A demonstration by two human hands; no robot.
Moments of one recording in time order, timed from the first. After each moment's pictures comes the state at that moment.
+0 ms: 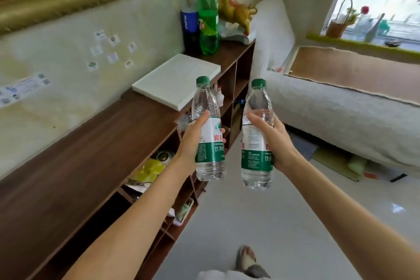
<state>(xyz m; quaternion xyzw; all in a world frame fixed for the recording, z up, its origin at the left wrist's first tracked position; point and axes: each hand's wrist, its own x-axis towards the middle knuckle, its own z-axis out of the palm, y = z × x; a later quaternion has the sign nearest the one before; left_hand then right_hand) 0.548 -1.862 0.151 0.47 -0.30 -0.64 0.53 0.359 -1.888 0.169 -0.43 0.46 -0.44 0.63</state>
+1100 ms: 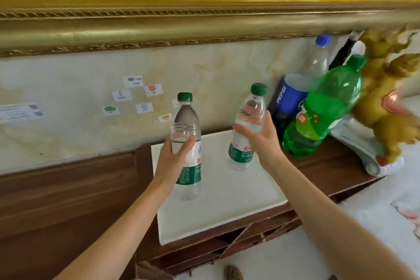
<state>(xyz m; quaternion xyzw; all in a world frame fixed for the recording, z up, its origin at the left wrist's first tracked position) 0.740 -2.209 0.132 0.67 -0.13 -0.22 0.70 0.641 -2.400 0.170 -0.67 0.30 -0.26 0.63</state>
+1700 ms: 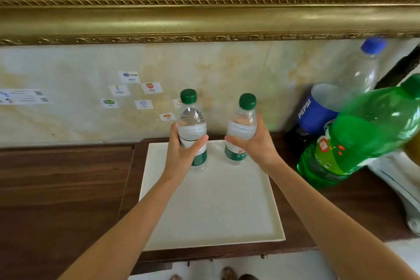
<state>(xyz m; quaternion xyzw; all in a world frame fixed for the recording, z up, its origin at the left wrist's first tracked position) 0.757 -2.285 0.111 0.70 -0.11 -0.08 0.70 0.693 -2.474 0.134 -0.76 0.18 -0.11 0.61</state>
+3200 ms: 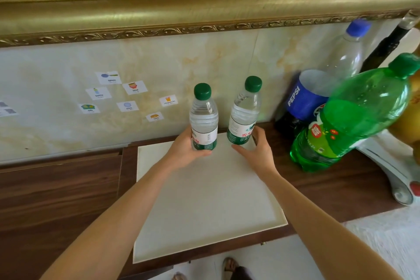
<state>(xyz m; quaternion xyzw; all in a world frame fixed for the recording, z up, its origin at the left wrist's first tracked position) 0.808 -2.300 0.073 0.79 -0.30 -0.23 0.48 0.673 -2.484 0.060 -0.78 0.33 -0.18 0.50</state>
